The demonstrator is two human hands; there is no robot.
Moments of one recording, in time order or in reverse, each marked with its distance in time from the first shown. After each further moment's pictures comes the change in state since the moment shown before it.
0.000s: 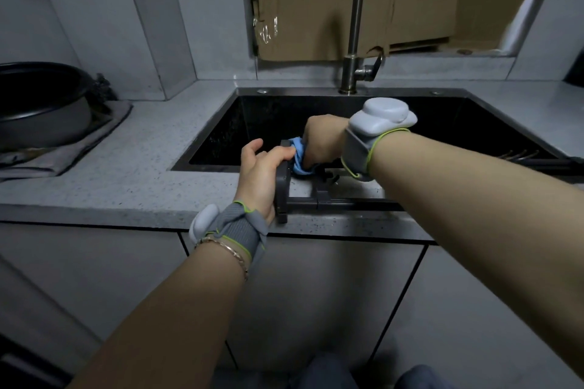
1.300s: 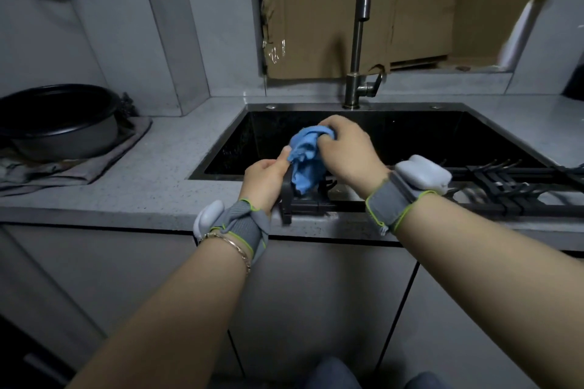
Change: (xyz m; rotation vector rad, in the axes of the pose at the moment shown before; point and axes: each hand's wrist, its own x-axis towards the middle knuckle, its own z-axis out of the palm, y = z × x) left_hand 0.018 -0.006 -0.014 0.201 0.010 0.025; right_hand -0.045 0.000 0.018 0.613 0.542 0.004
